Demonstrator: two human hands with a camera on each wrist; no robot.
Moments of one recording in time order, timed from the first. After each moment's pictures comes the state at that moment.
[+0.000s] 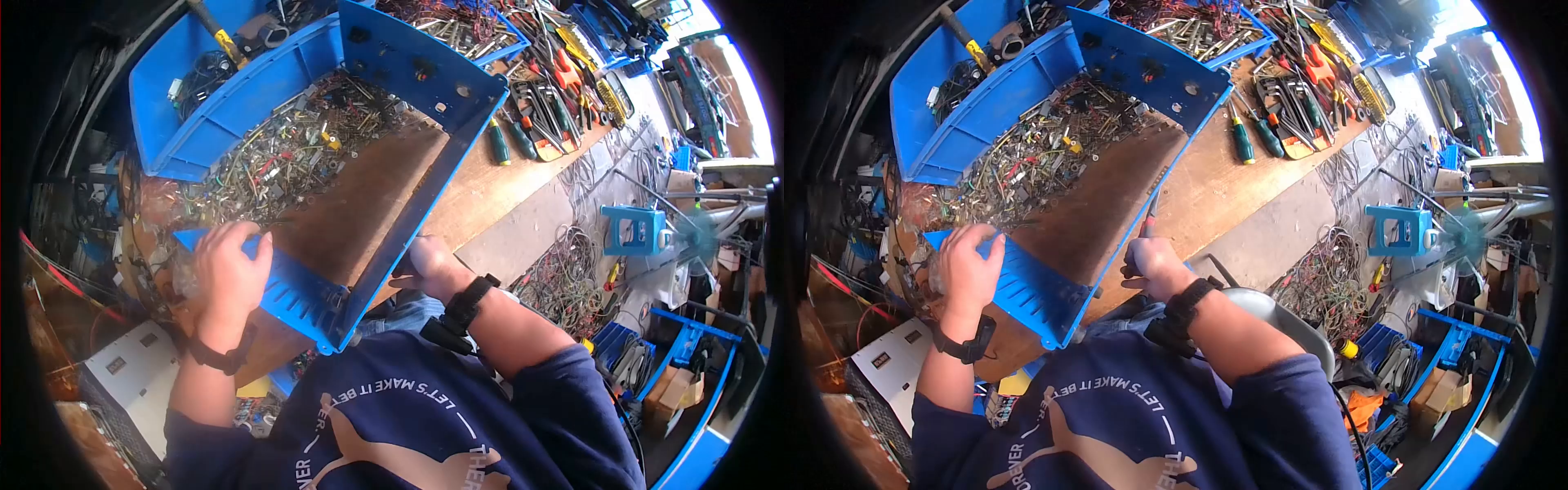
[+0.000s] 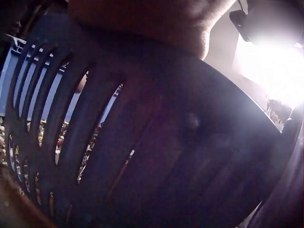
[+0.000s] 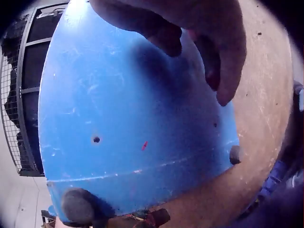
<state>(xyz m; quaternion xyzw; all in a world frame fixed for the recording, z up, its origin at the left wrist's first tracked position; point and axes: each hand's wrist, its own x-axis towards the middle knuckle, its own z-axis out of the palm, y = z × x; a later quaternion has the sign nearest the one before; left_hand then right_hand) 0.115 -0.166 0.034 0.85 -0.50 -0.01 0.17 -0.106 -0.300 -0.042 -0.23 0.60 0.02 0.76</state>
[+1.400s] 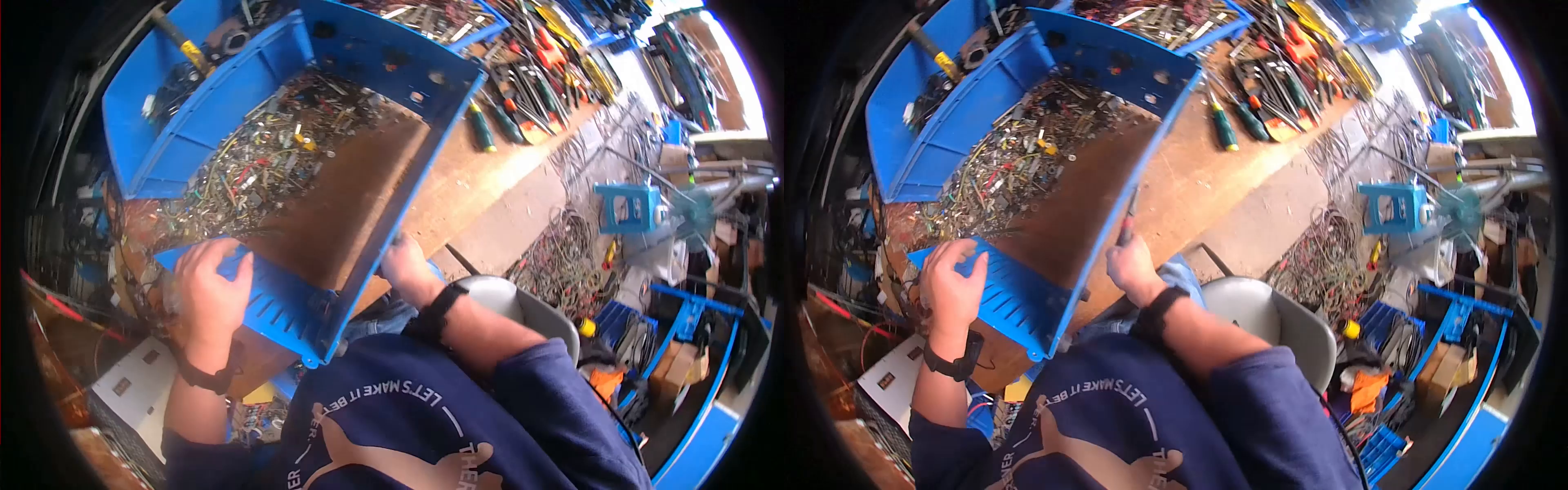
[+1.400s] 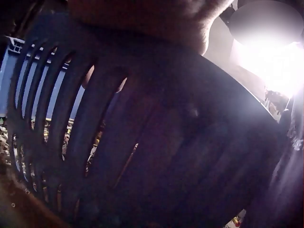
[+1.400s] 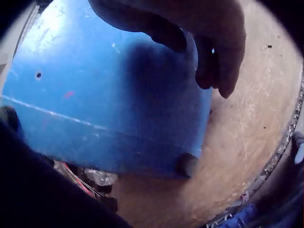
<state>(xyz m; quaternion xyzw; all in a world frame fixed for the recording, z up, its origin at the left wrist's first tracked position) 0.114 -0.166 0.034 0.83 -0.53 -0.01 0.17 -0.110 -0.275 -0.126 -0.48 0.59 -0.04 0.65</state>
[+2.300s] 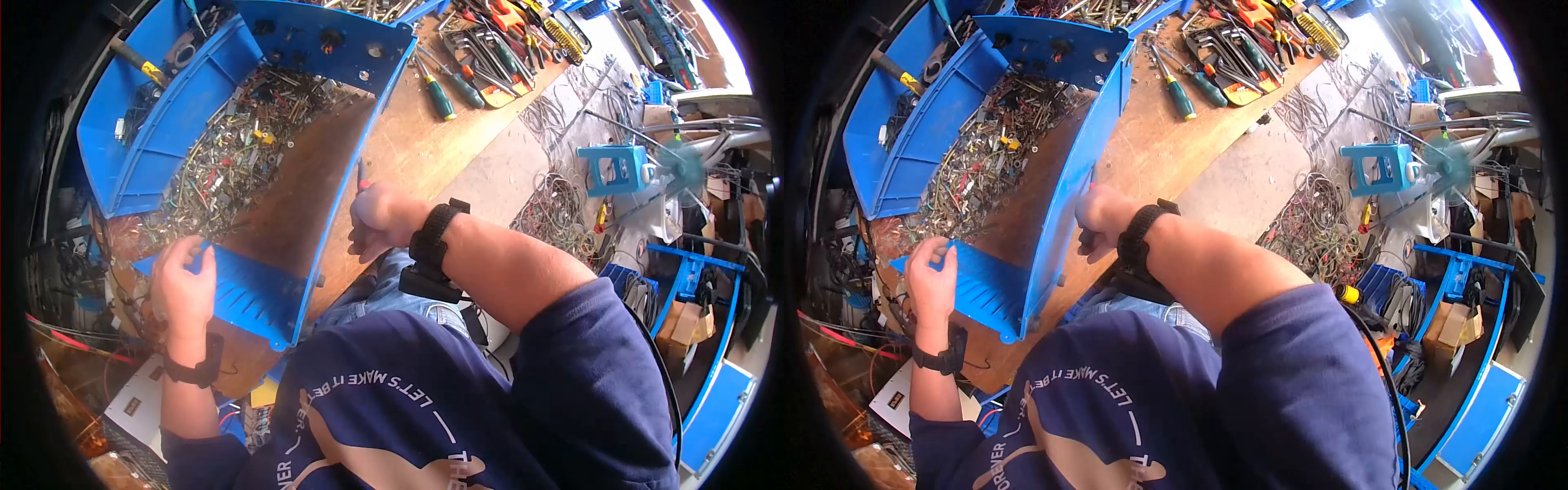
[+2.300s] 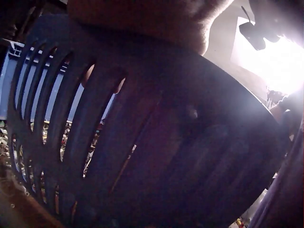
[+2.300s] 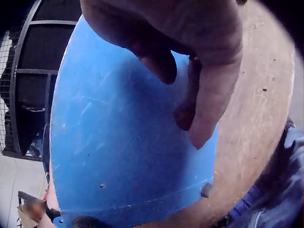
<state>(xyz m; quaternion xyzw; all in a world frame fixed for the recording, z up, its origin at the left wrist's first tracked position) 0.110 -0.165 0.030 0.86 -0.48 -0.05 0.17 -0.110 -0.342 -0.019 -0.28 0.58 0.12 0.76</state>
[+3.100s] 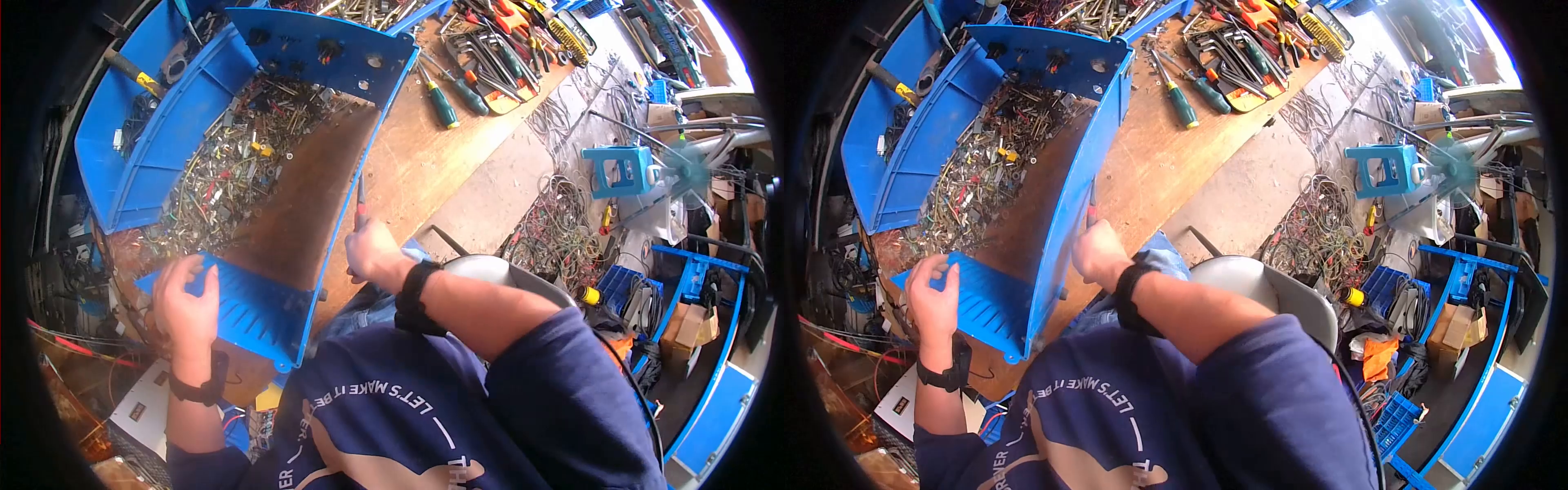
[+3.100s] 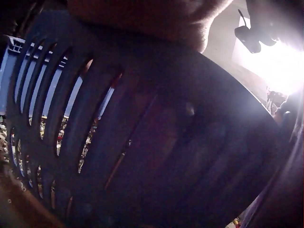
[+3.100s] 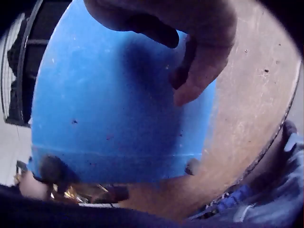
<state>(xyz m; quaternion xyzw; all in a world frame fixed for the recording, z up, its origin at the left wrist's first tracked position) 0.104 -0.170 0.035 0.86 -0.48 -0.05 0.17 -0.110 -0.302 -0.086 -0.68 0.48 0.18 0.53</state>
